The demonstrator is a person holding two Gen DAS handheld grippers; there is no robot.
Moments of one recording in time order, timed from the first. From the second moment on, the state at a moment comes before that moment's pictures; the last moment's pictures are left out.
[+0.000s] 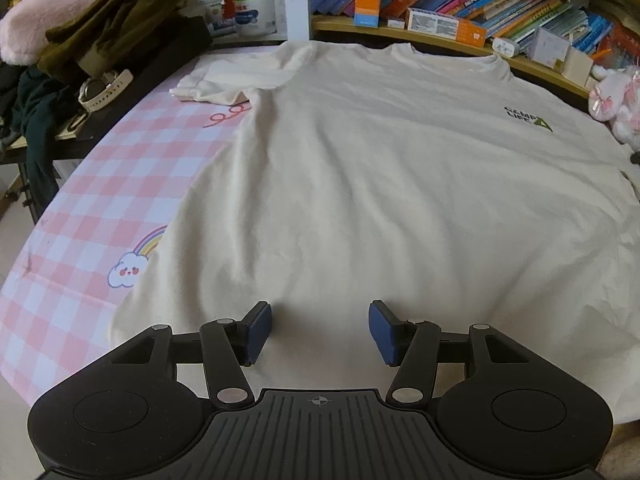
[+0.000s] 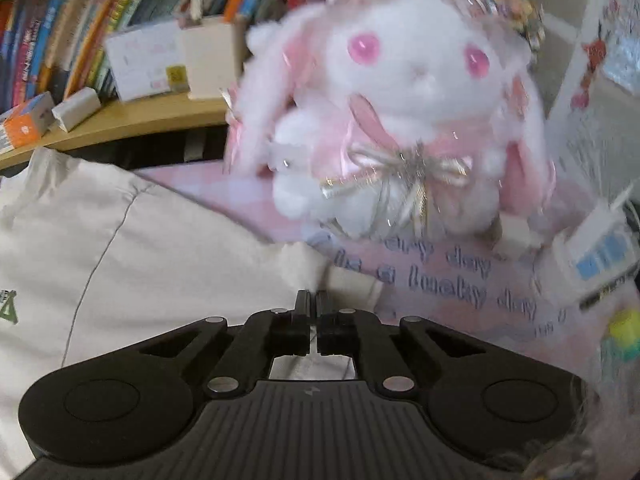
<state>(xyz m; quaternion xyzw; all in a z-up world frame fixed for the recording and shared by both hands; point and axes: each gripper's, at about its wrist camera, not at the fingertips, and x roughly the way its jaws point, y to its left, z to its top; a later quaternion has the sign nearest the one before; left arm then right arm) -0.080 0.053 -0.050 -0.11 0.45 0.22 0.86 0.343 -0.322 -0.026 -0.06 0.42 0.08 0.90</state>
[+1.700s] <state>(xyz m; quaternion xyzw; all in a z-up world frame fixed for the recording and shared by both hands) -0.012 0.062 -0.024 -0.17 0.42 -0.02 0.89 0.014 -0.274 0.002 0.13 0.45 0.18 0.86</state>
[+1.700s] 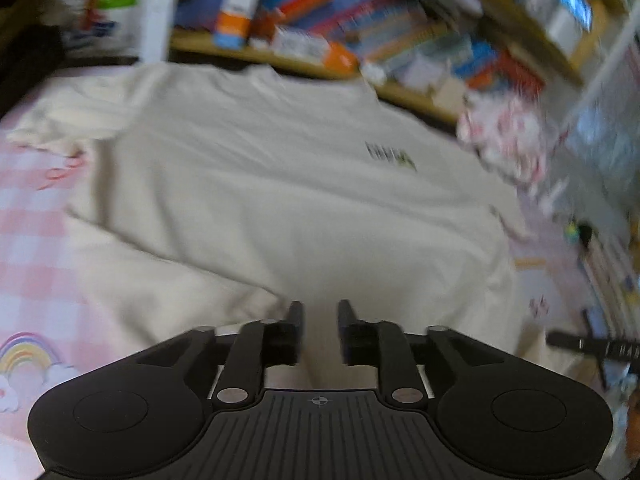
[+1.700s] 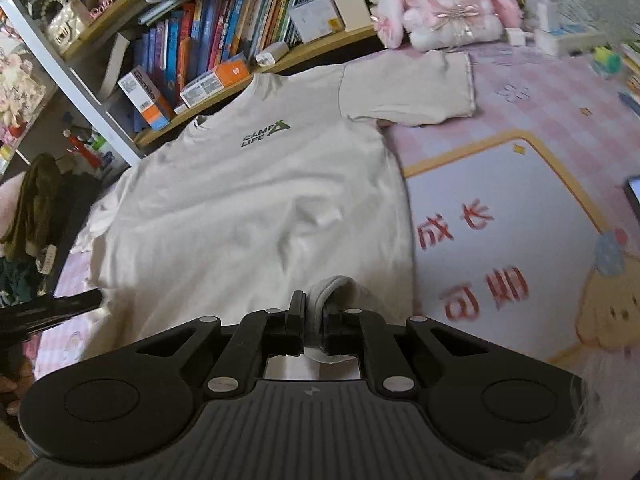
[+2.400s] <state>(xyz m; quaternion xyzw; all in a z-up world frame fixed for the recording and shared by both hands) -0.041 0.080 -0.036 -0.04 0.43 0.03 0.90 -0.005 -0.307 -0.018 0.16 0.49 0.18 0.84</state>
